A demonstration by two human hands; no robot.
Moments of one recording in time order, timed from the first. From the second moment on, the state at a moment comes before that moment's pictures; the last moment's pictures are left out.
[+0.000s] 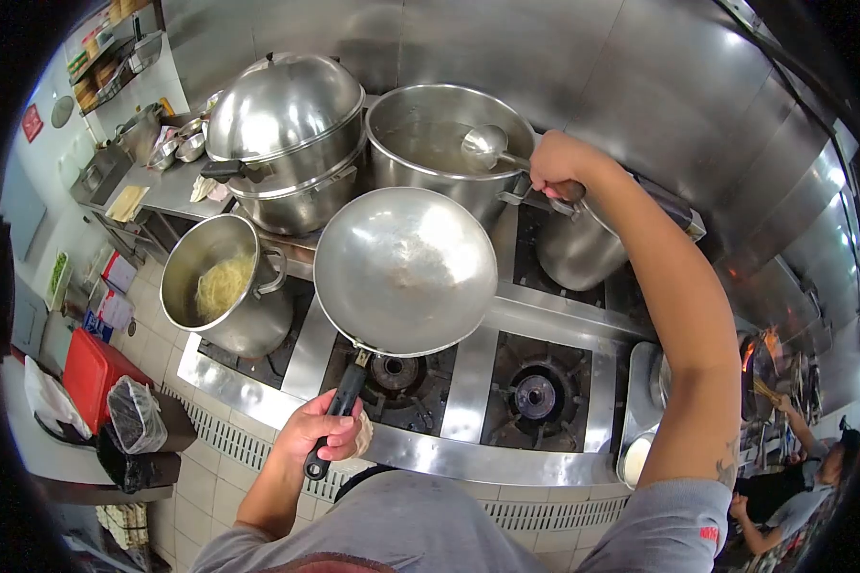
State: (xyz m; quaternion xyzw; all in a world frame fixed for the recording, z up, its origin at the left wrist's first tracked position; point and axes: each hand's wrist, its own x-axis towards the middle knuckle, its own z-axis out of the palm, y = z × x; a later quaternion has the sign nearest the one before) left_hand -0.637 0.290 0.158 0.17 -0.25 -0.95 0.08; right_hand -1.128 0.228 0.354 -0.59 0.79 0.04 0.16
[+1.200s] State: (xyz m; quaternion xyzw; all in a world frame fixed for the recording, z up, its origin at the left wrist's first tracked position) left_hand -0.674 0.323 0.183 0.10 -0.21 -0.97 0.12; right_hand -1.091 0.359 0.462 -0.33 0.70 -0.39 0.50
